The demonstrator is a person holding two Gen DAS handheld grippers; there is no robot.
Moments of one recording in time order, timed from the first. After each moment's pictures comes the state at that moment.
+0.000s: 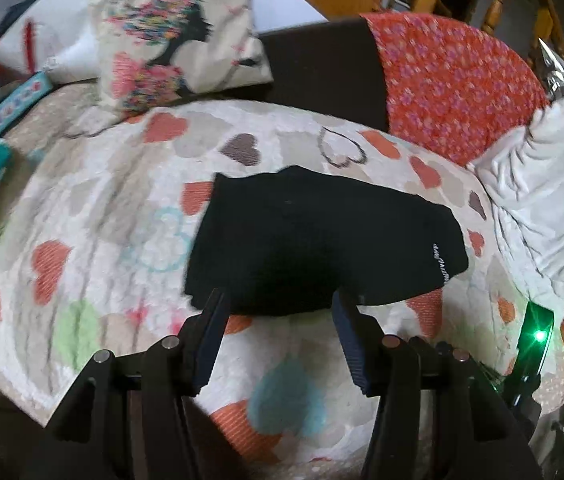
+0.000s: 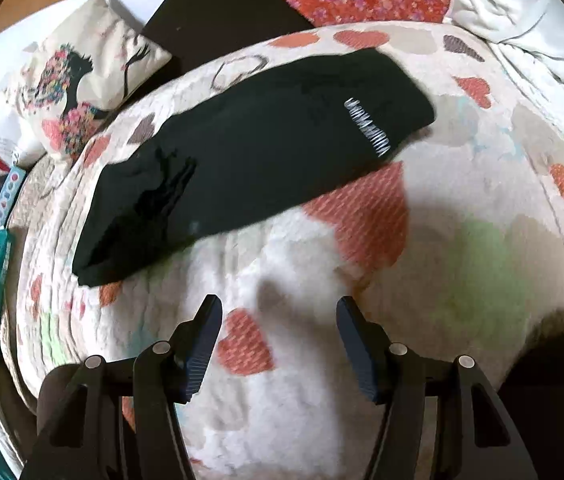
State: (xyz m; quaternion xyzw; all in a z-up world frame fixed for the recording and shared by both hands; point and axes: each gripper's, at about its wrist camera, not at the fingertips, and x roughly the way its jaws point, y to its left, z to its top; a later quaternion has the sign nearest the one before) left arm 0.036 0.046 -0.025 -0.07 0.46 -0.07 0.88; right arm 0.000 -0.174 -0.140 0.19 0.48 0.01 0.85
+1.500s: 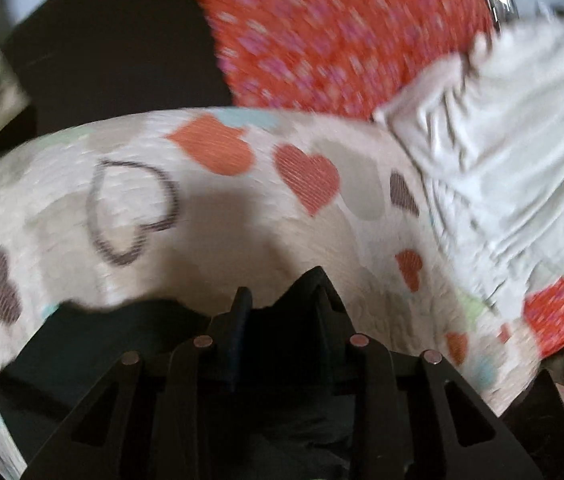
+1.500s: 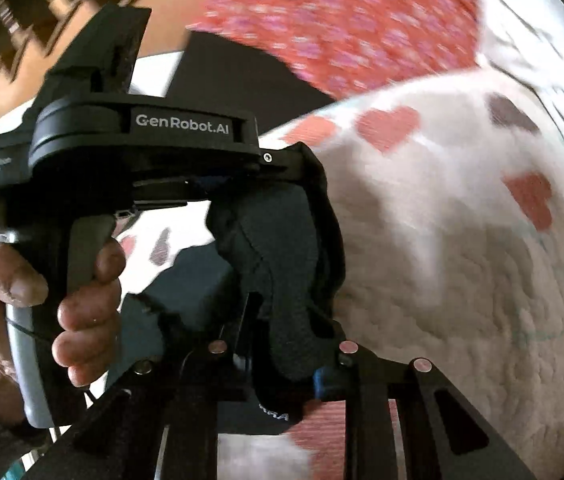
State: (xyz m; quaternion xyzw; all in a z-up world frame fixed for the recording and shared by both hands) left arm 0.267 -0.124 -0.054 -0.03 0.52 -0.29 0.81; right arm 0.107 -0.207 -0.094 0.22 0.38 0.10 0.89
